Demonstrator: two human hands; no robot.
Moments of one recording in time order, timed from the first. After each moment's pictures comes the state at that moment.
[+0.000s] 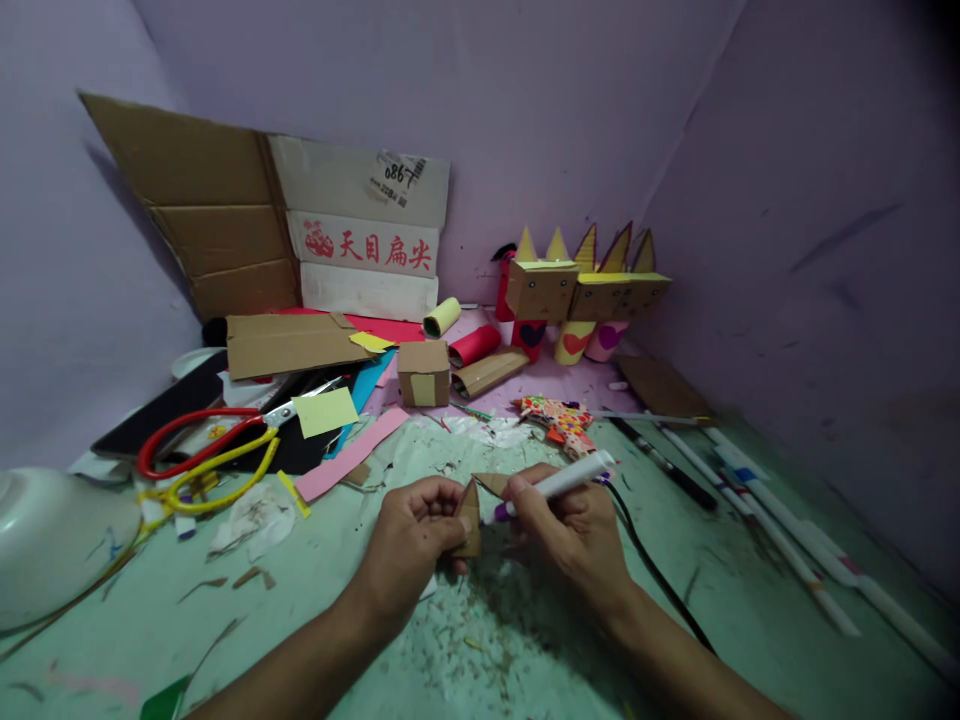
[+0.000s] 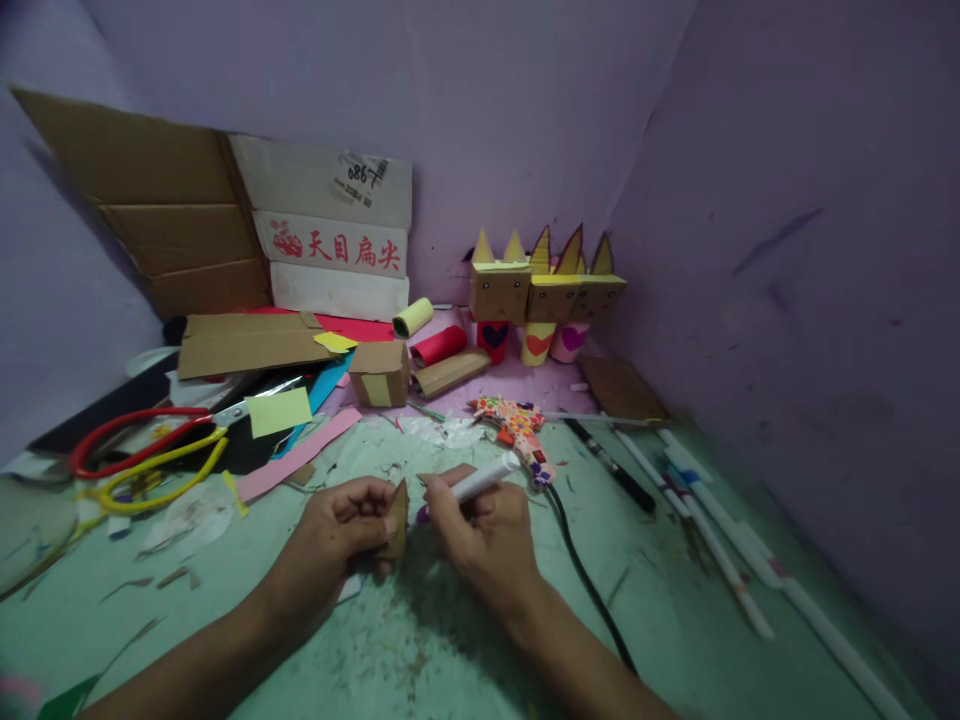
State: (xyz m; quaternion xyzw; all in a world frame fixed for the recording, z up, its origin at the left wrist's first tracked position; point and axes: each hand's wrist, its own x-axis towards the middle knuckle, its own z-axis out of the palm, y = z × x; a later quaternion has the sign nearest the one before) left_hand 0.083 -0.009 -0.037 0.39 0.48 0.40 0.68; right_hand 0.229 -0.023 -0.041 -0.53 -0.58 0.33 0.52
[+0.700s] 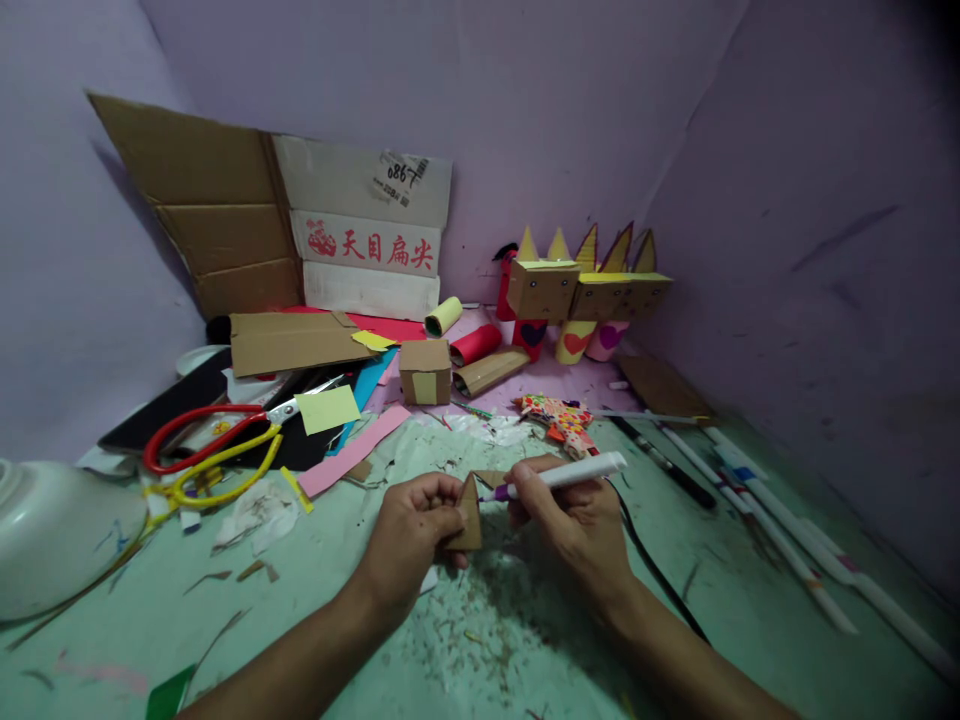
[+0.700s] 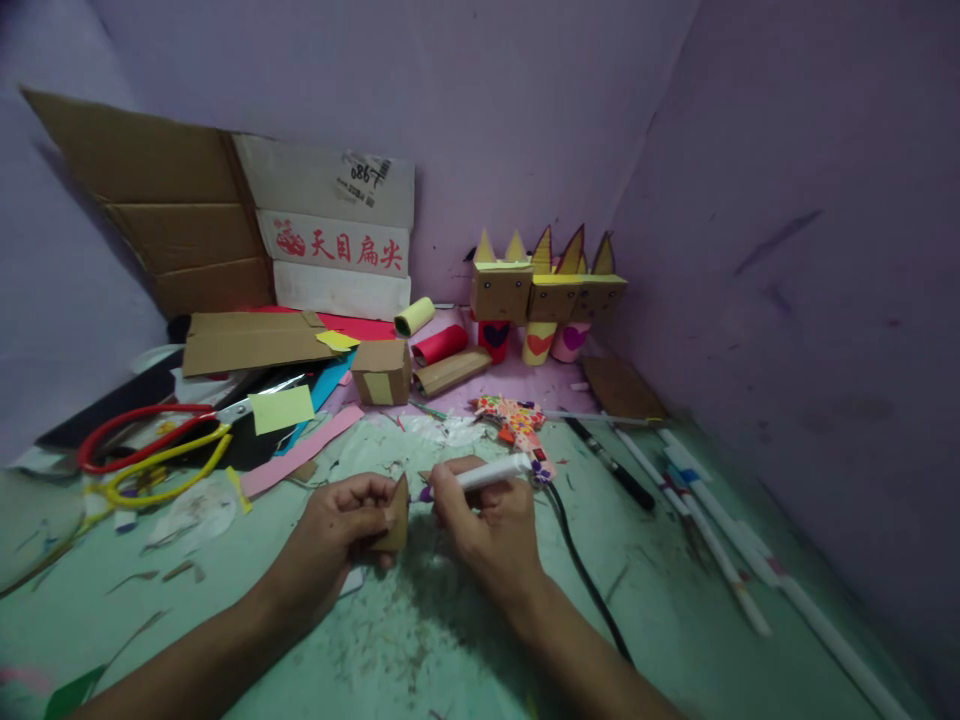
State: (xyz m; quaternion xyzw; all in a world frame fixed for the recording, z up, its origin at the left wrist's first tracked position) left_hand 0.083 -0.008 -0.038 0.38 0.48 0.40 0.68; right_hand 0.229 -0.021 -0.037 -0.53 -0.57 0.30 0.54
